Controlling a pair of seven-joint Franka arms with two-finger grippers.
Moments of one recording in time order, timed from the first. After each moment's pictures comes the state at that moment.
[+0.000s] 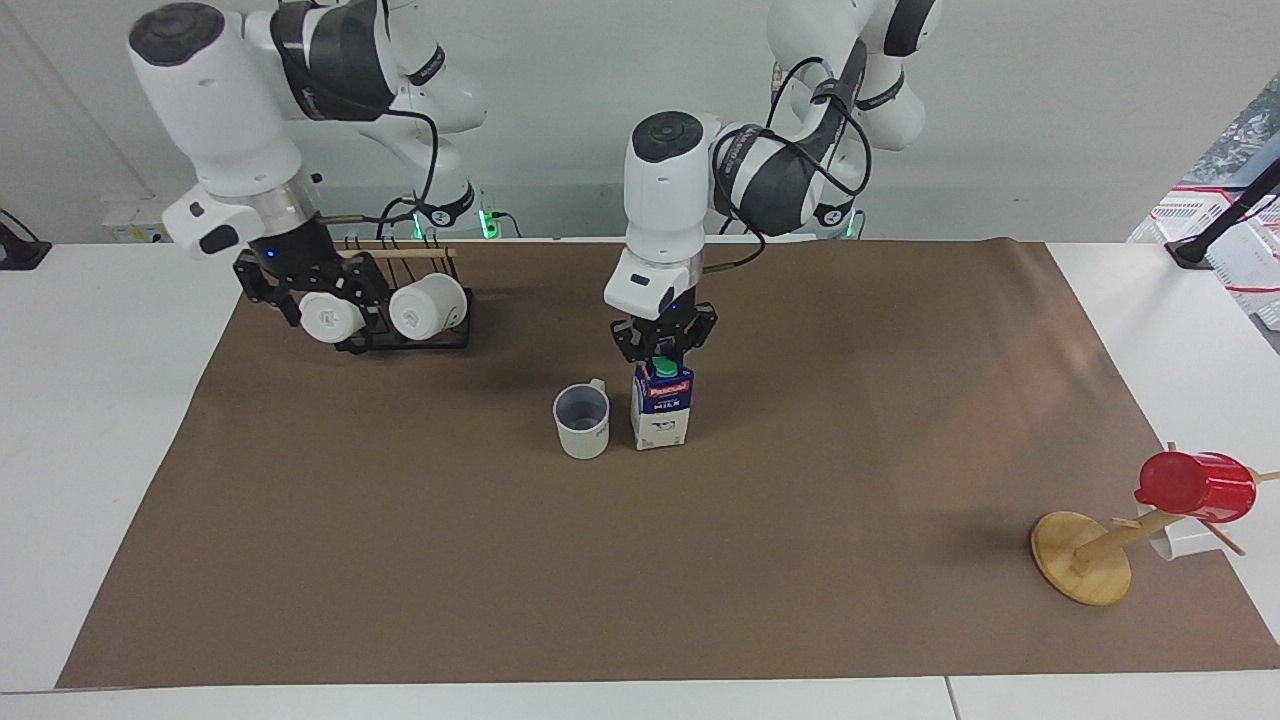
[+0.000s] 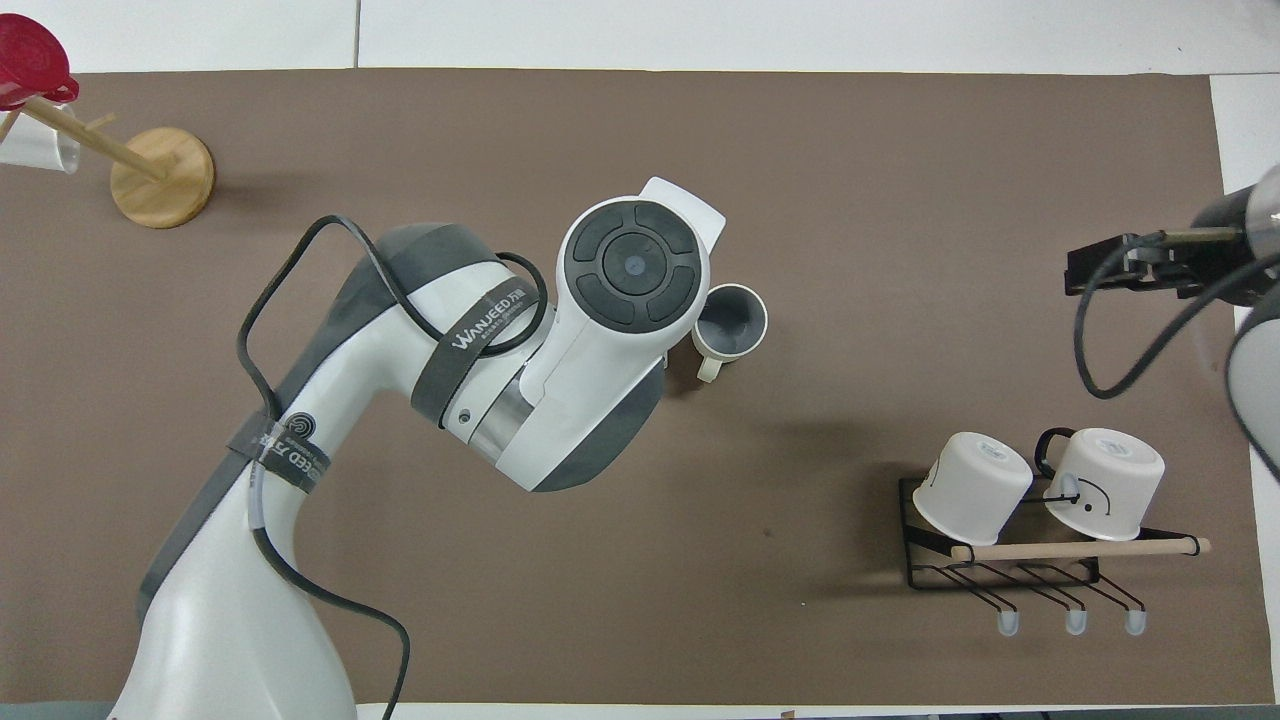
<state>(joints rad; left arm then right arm) -0.70 0.37 -0.04 -1.49 0.11 1.94 -0.93 0.07 -0.04 -0.08 -1.70 -0.01 1.66 0.05</state>
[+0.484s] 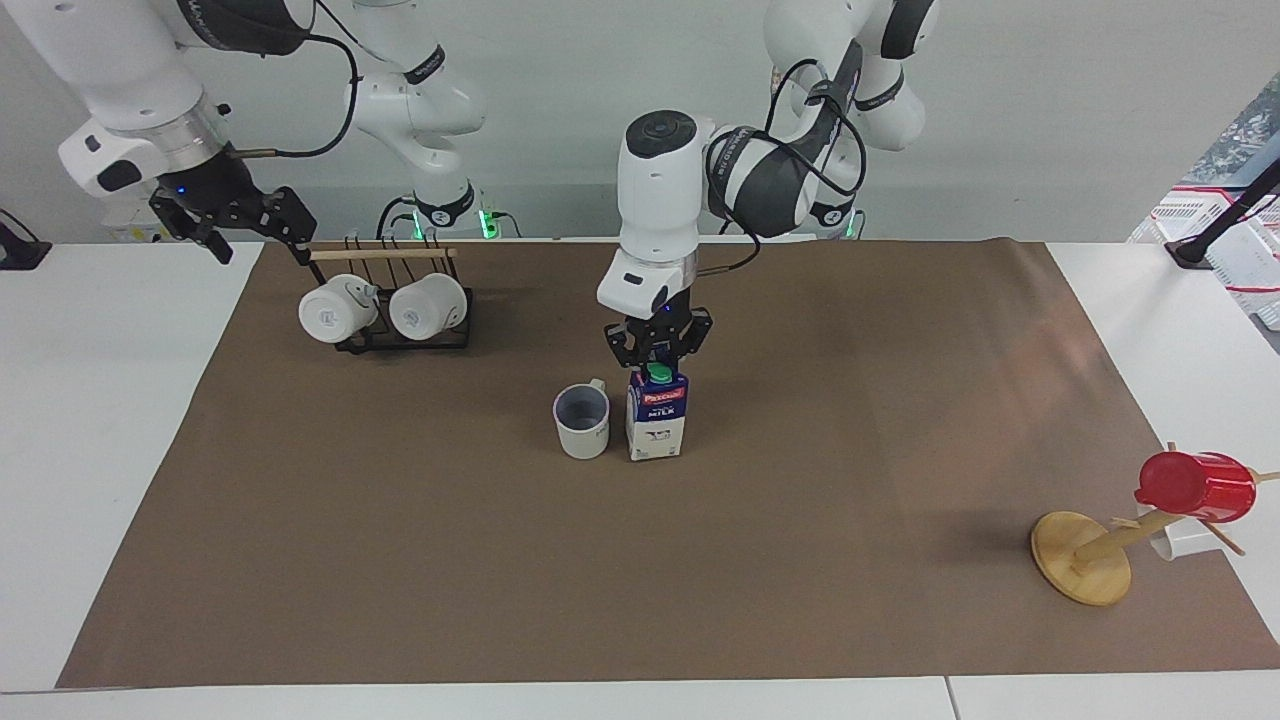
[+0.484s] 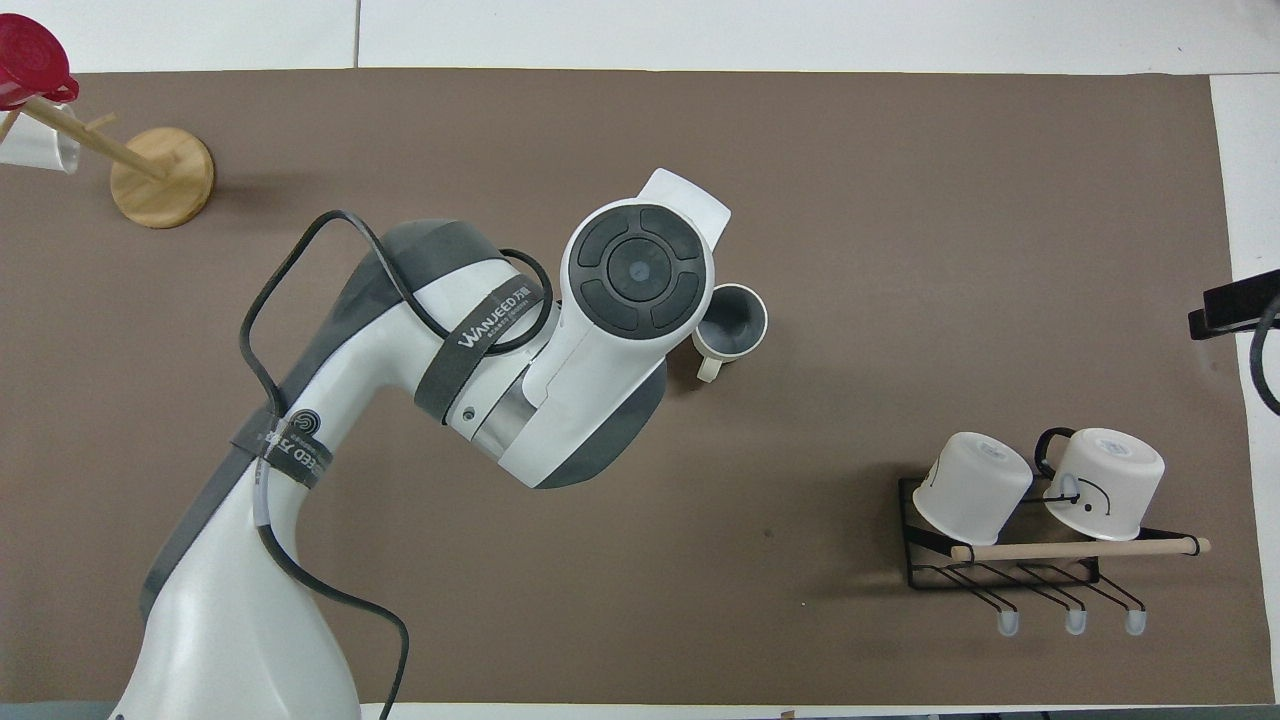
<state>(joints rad) -0.70 0.37 -0.04 -1.49 0.14 1.97 -0.93 -0.02 -0.06 -0.08 -1.61 -0.01 1.50 -0.05</state>
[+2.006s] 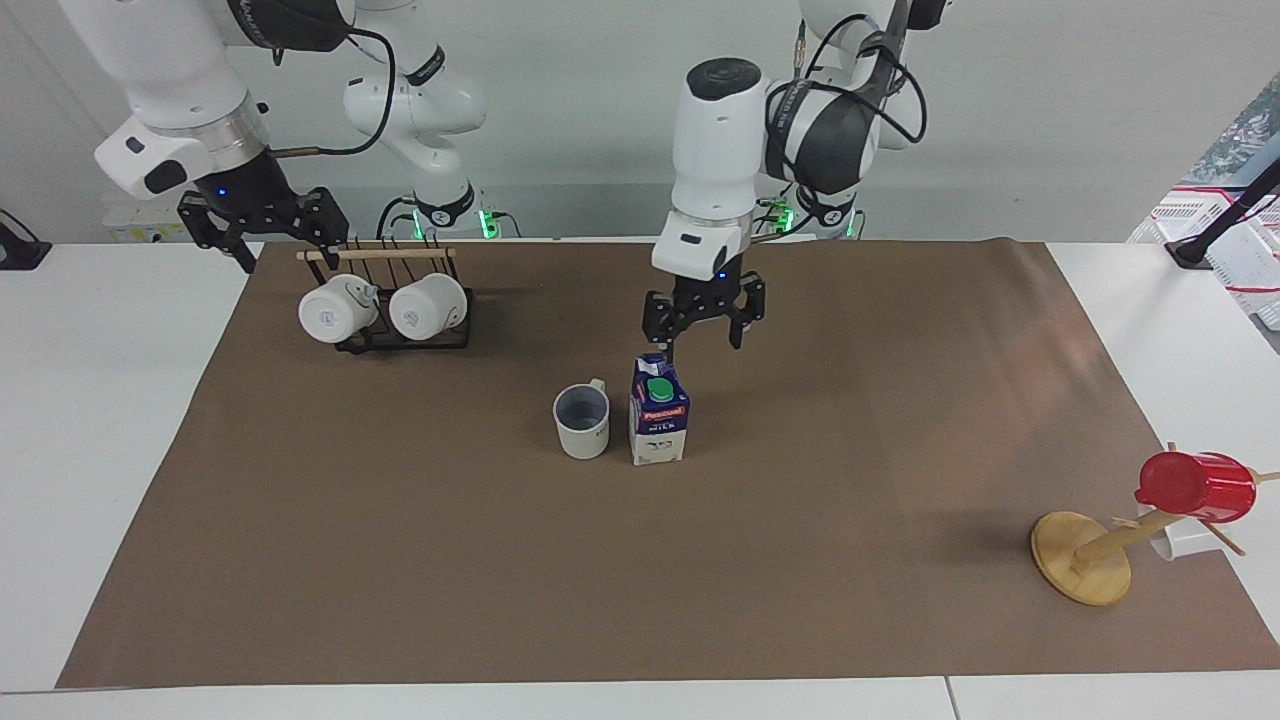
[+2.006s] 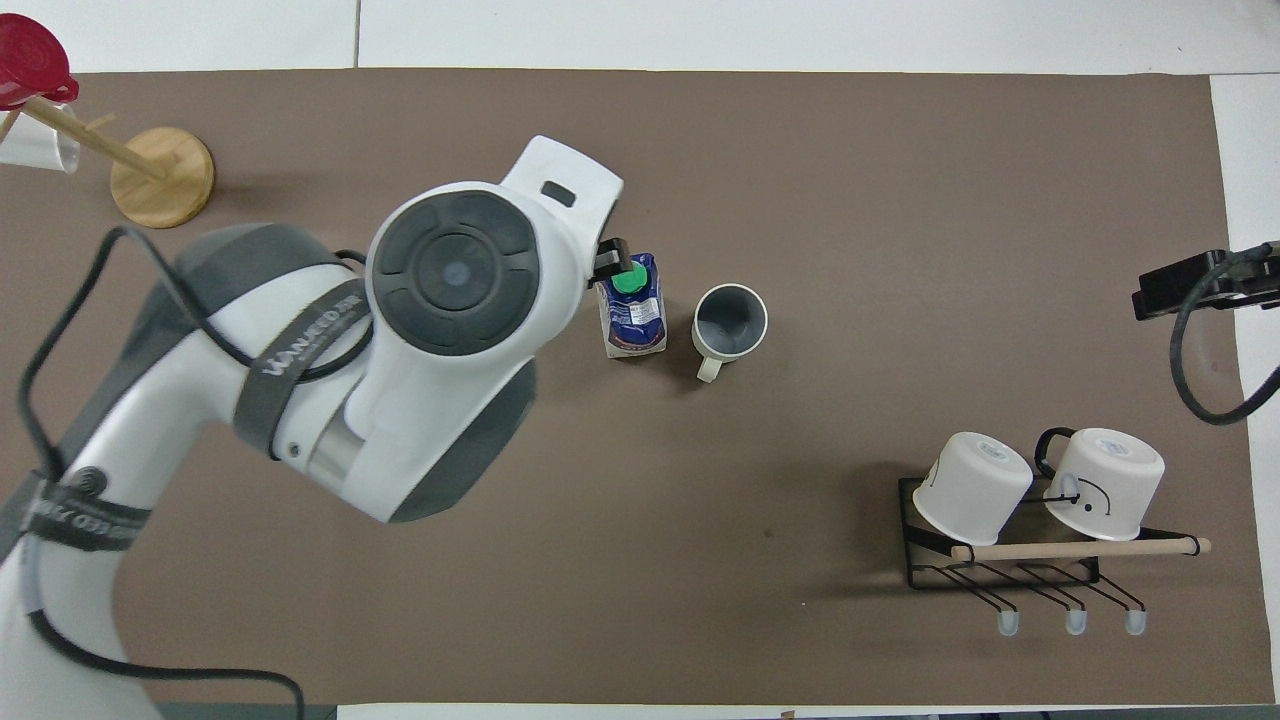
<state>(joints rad) -0.58 0.13 -0.02 -1.67 0.15 1.98 -0.86 0.05 -0.02 -0.06 -1.56 -0.04 1.49 -0.06</state>
